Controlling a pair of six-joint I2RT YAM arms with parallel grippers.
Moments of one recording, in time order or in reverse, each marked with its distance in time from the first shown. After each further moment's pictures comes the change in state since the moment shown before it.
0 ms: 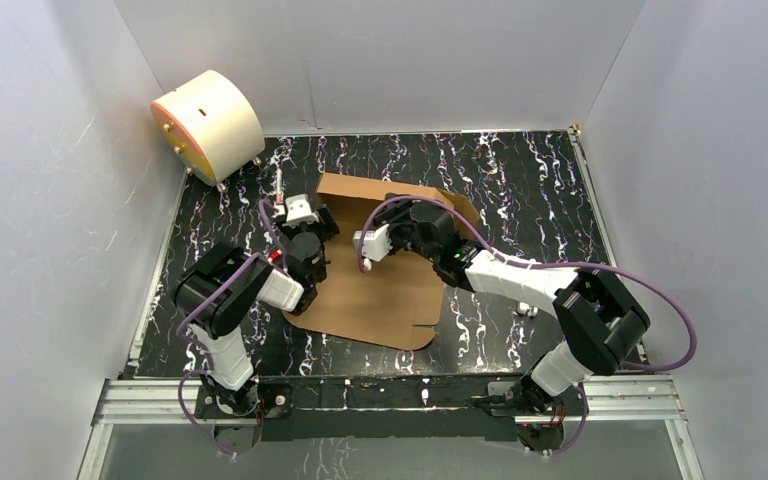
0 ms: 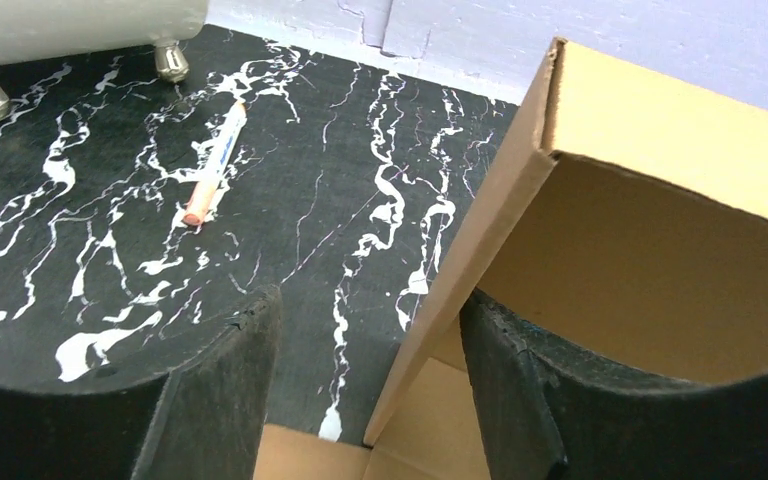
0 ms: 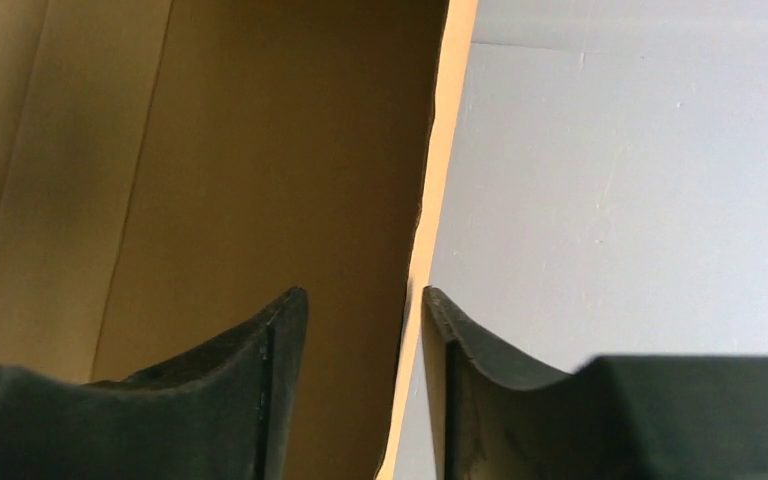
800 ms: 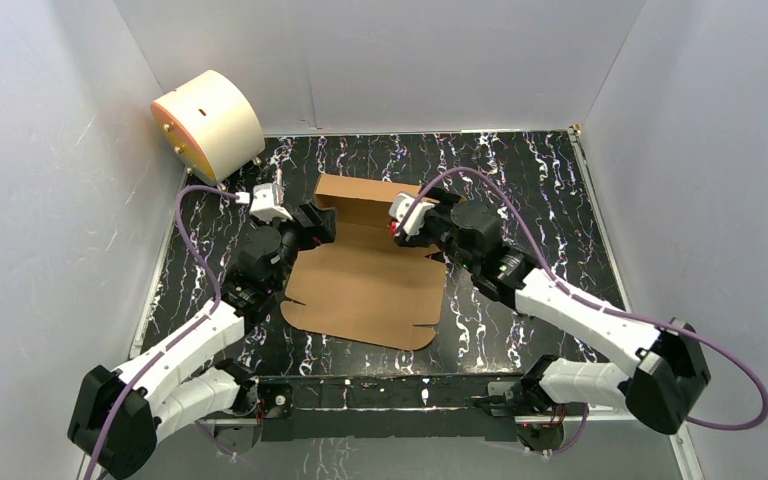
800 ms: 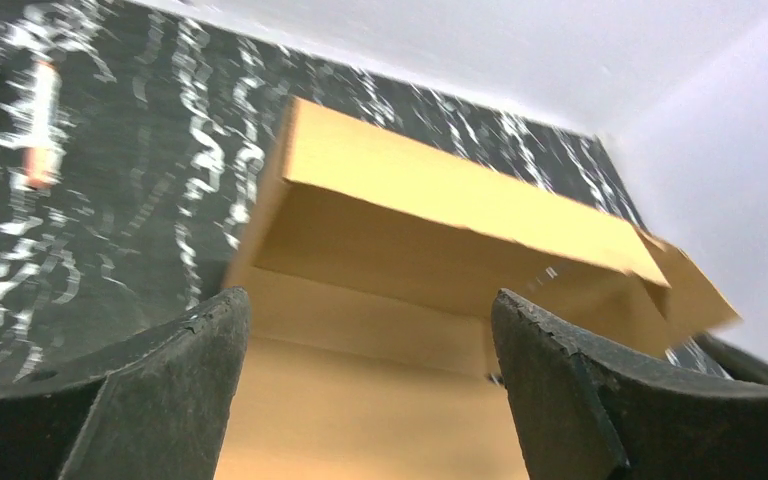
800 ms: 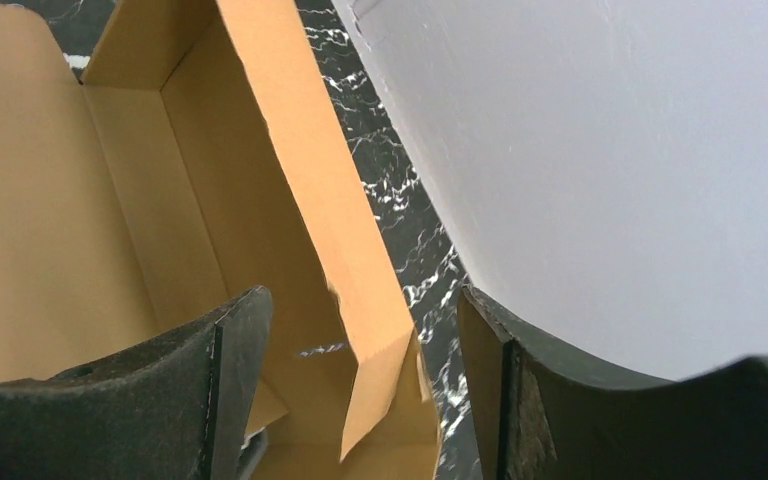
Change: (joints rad) left arm 0.005 -0.833 -0.003 -0.934 0.342 -0.298; right arm 0.000 -0.332 -0.014 -0.190 0.073 0.595
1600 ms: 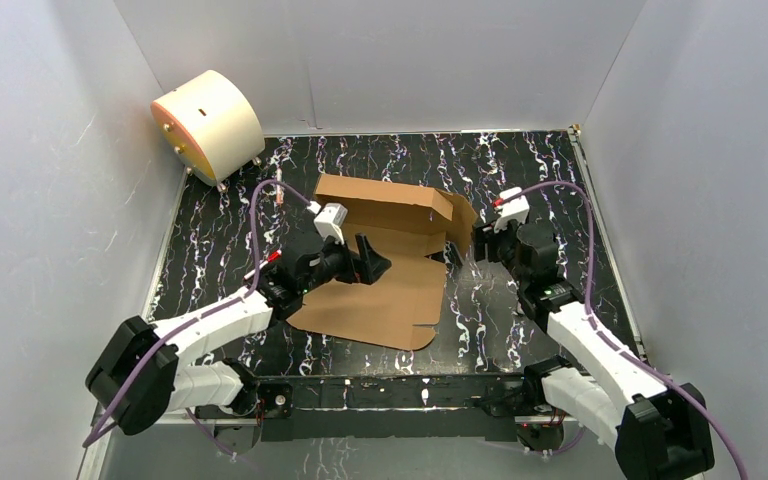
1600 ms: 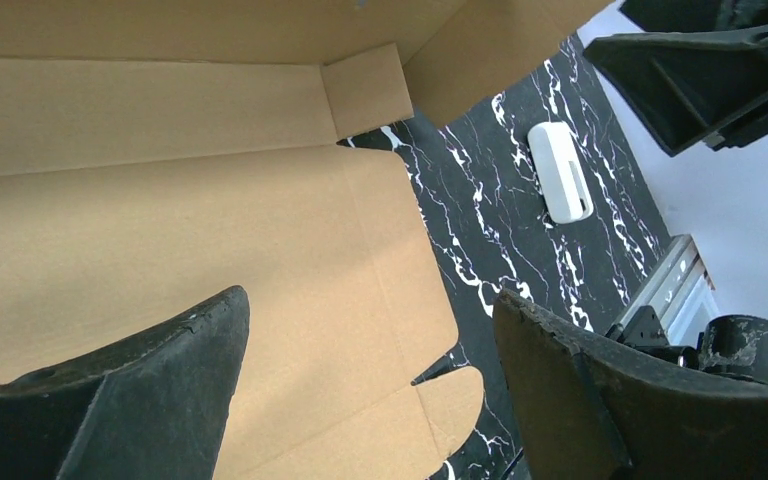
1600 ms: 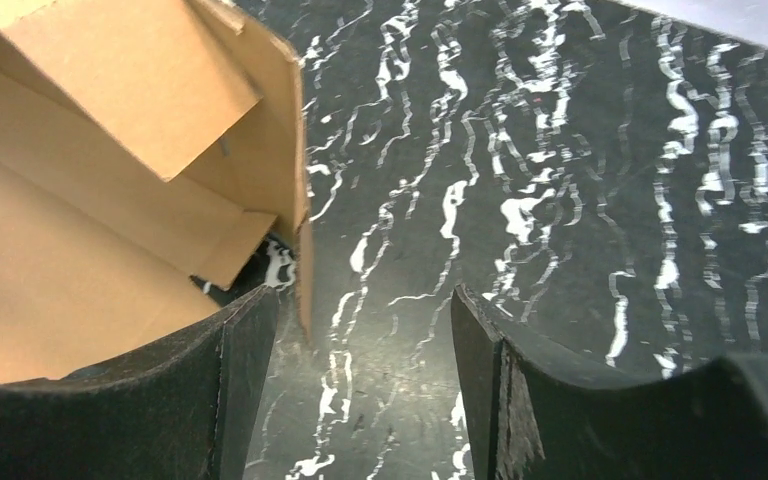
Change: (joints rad) left arm -0.143 0.203 0.028 -0.079 0.491 -0.114; right arm -0.441 -0.300 -0.372 -0.006 0.014 0.708
